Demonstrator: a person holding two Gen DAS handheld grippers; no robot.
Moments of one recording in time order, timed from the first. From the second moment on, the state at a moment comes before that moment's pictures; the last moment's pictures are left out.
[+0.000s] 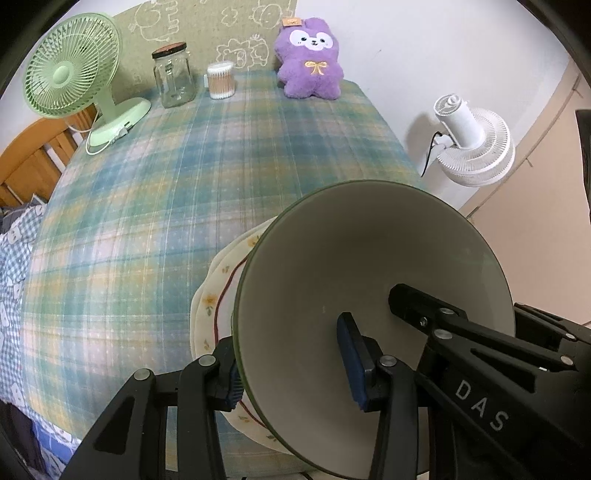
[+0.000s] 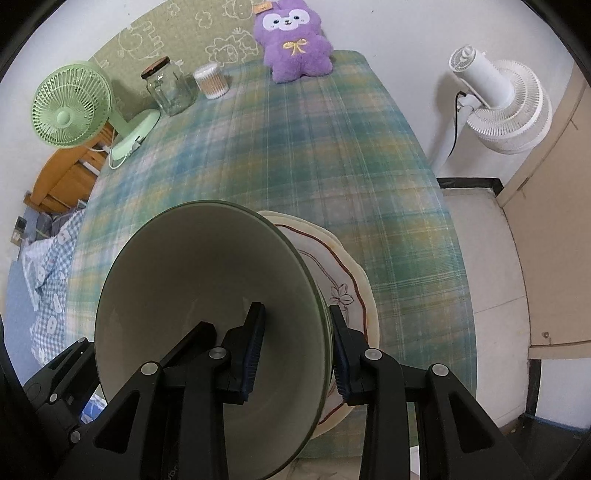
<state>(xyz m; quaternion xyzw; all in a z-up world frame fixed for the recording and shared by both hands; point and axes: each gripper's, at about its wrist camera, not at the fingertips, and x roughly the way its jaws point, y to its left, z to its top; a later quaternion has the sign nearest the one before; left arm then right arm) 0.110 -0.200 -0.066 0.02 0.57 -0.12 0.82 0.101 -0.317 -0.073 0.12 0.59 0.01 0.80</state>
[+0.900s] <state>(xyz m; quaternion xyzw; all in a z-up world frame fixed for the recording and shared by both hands) 0.105 -0.203 -0.071 0.04 0.55 -0.09 0.83 0.105 -0.310 -0.082 0.08 0.57 0.03 0.81</state>
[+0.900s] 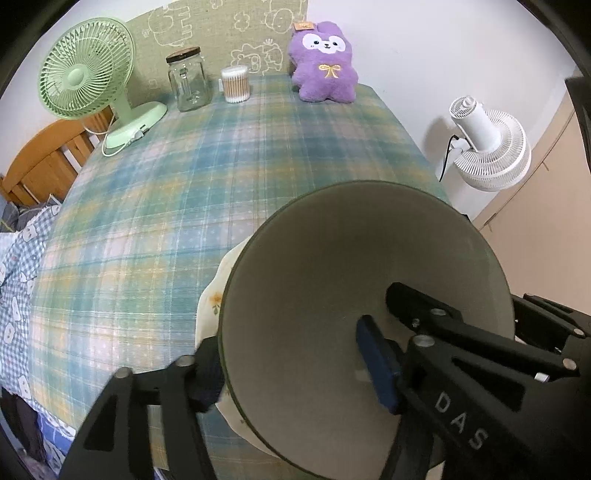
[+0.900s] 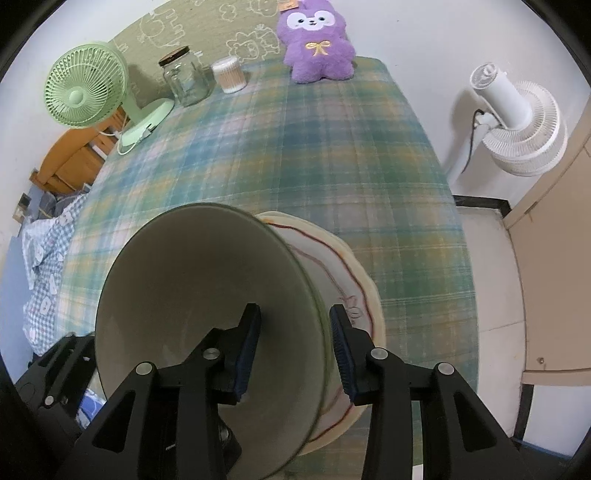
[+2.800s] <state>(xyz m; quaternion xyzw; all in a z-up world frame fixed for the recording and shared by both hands) 0.039 0.063 0.033 0.04 0.36 -0.07 0.93 0.004 -0.109 0.041 0.06 0.37 -0.07 0.92</state>
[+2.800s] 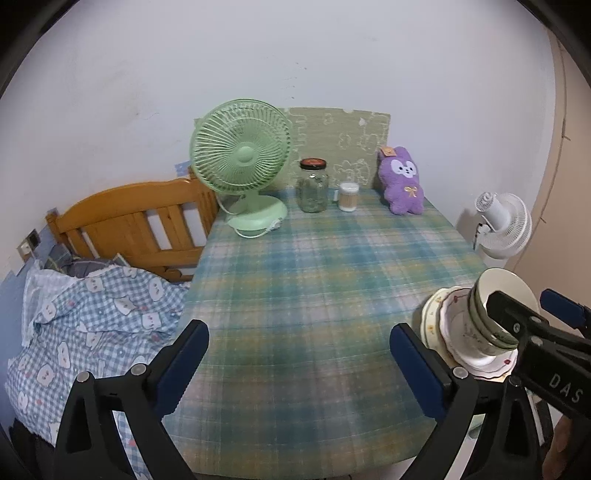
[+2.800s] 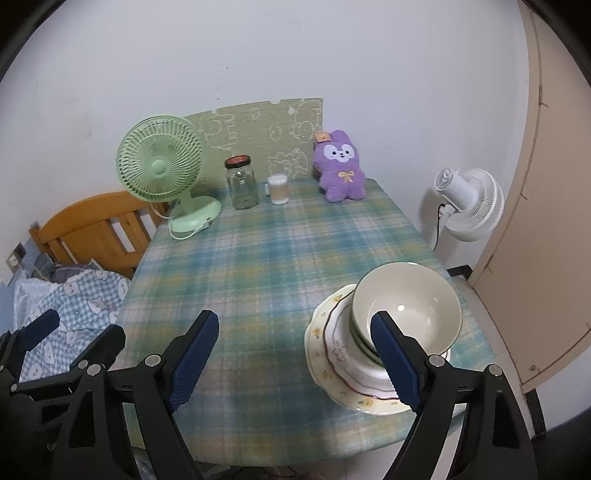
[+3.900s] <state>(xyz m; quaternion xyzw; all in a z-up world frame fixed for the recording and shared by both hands) -0.001 0.066 -0.043 0.02 0.29 -0.04 0.96 -0.028 -0.115 -0.043 0.05 0.29 -0.05 0.95</state>
